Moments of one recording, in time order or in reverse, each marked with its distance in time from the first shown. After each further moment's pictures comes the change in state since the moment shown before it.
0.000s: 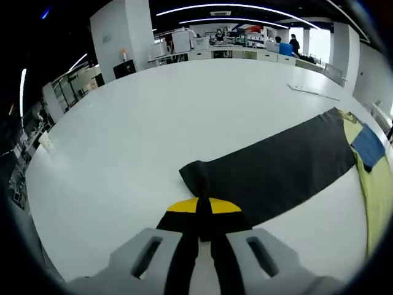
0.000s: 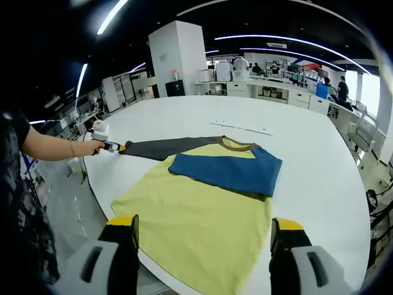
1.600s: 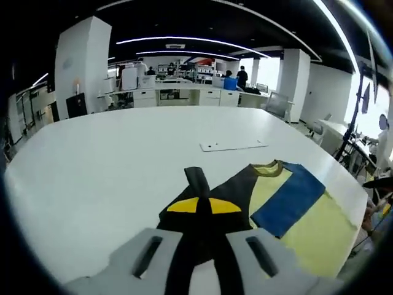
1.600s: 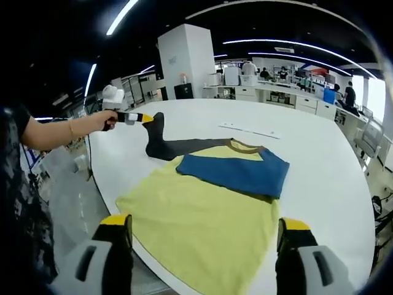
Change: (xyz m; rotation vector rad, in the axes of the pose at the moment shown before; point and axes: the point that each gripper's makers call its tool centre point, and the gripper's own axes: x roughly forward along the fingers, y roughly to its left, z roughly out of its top) left arm -0.065 -0.191 0.136 0.083 -0.248 -0.387; right arm 0.001 0.009 -0.006 -0.035 -0.043 0.050
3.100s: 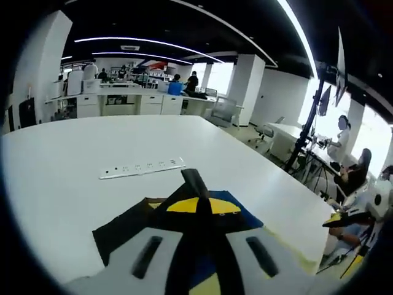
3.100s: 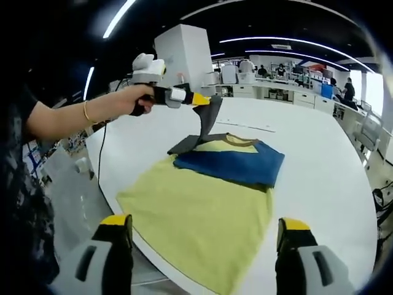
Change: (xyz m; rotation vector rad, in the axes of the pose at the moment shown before) left arm 0.077 -0.223 0.047 0.021 -0.022 -0.374; right arm -0.018 -0.008 -0.015 0.049 -0.005 0.015
